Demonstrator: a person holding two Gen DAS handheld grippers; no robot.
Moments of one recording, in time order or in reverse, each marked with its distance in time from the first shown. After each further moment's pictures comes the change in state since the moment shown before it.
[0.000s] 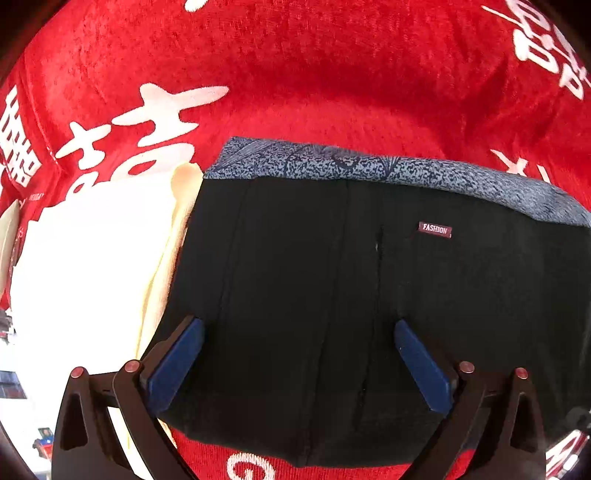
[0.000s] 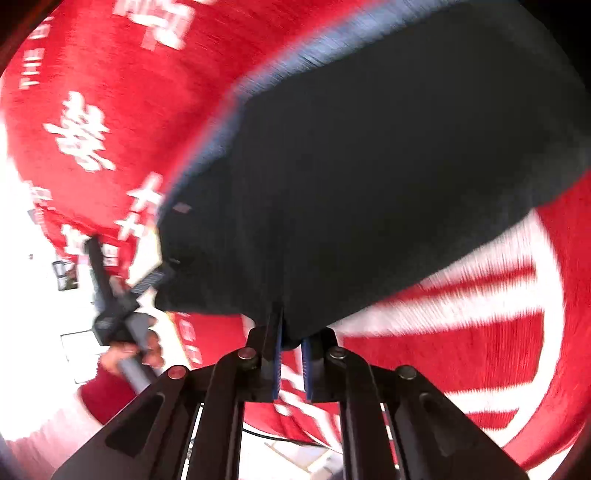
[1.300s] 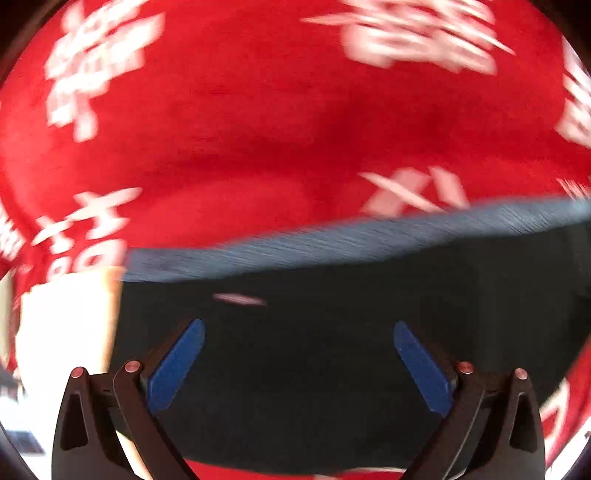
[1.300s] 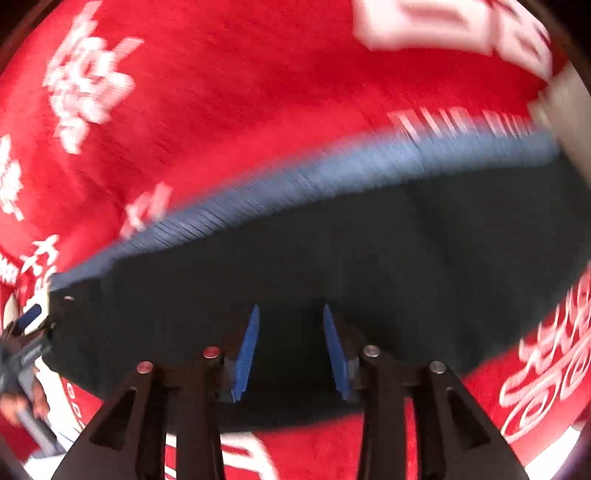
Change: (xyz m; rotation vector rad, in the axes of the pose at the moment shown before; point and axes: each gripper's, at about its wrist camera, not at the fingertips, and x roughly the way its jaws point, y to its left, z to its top) left arm -0.045 -0.136 0.017 0.216 -0.081 -0.070; right arm -0.092 -0.060 0.116 -0.132 -0.243 -0.412
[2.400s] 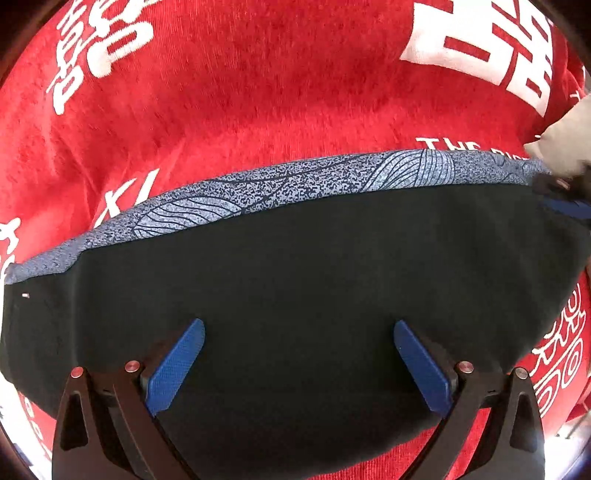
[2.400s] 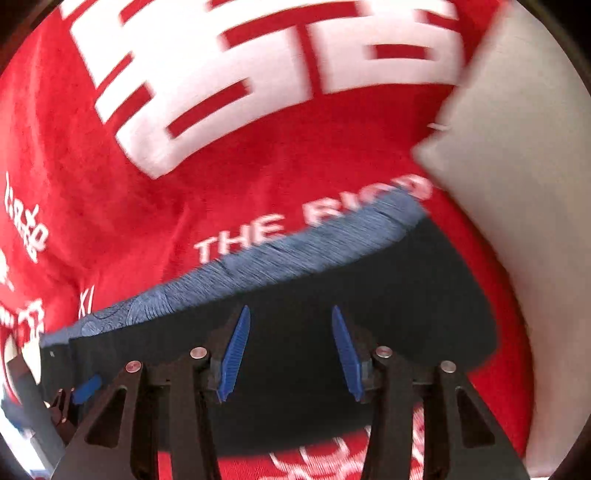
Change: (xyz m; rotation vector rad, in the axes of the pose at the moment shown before) left arm -0.003 -0.241 0.028 0.005 0.025 -0.130; right arm -0.048 -0.165 0.105 0.003 -0.110 -0.031
